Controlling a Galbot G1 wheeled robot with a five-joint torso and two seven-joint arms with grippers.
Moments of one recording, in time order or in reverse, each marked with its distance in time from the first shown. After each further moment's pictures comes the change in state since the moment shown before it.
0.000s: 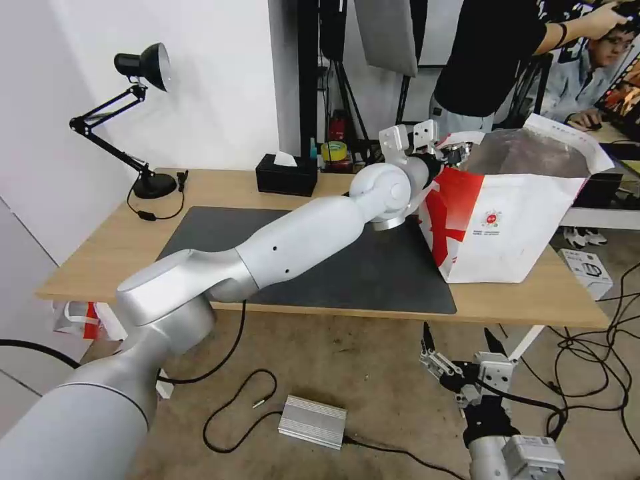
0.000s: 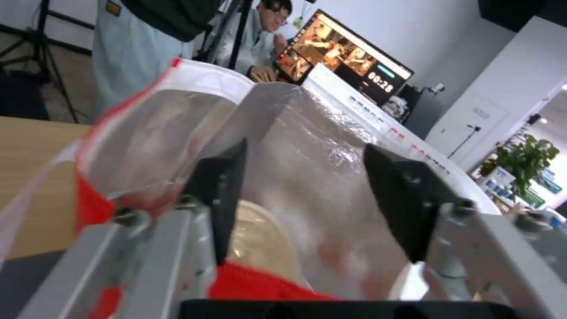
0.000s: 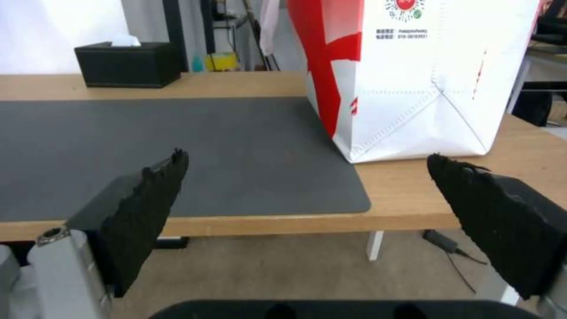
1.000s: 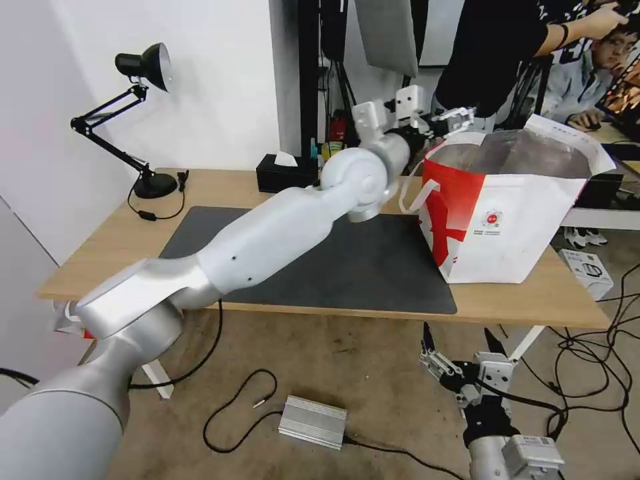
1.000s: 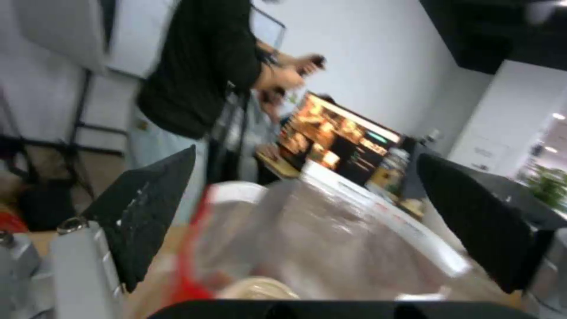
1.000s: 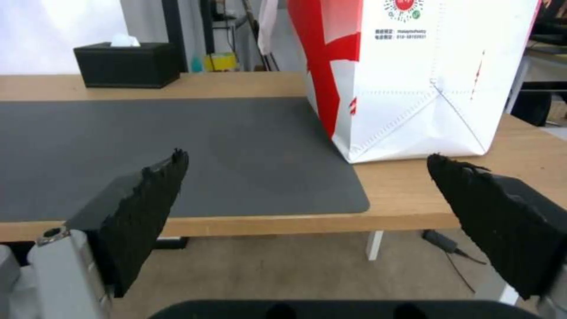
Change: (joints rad) left arm 0.099 0.209 -0.129 -0.309 0.243 -0.078 -0.051; right arm 0.000 0.000 0.000 0.000 0.000 0.000 0.000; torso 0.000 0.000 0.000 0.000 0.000
